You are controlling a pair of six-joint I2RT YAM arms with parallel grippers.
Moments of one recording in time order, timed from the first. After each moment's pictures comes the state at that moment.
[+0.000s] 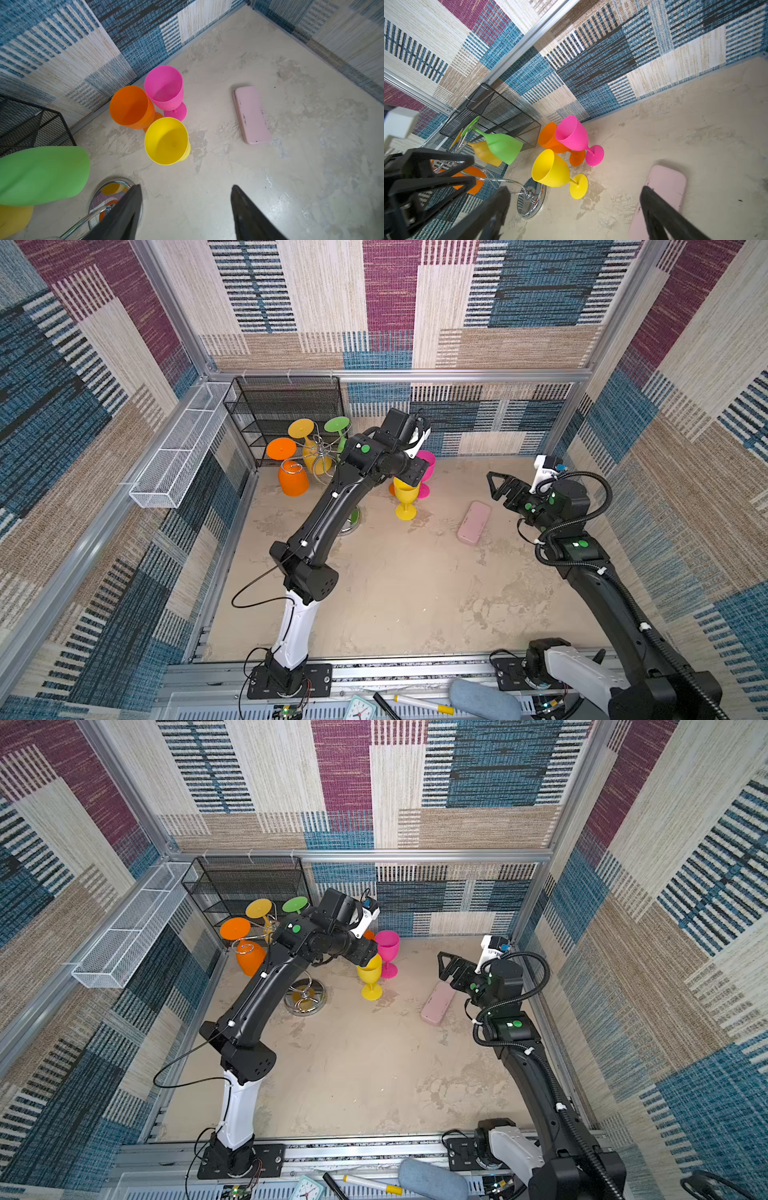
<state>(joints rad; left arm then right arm) -0.67 2.09 2.59 -1.25 -0.07 0.06 0.08 1.04 0.91 -0.07 -0.26 0.59</state>
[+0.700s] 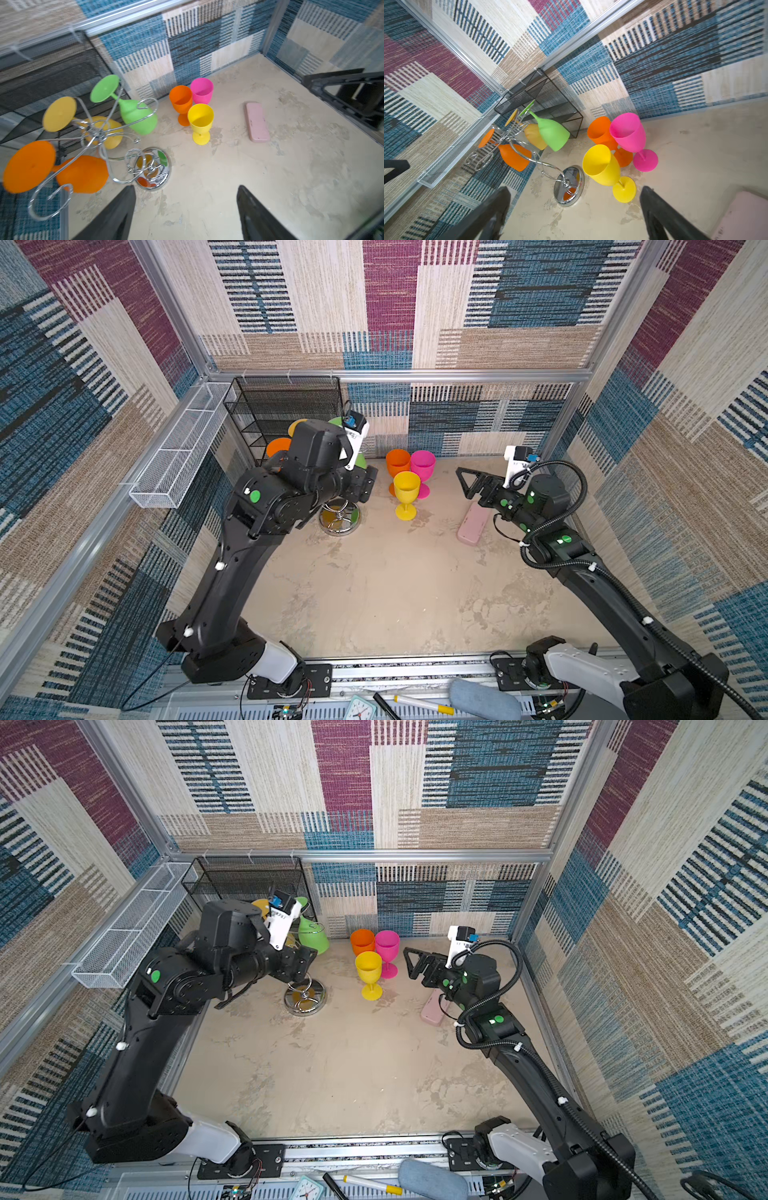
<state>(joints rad) -0.64 1.45 2.12 -1.24 -0.26 -0.03 0.38 1.12 1.03 0.00 -0.21 0.60</state>
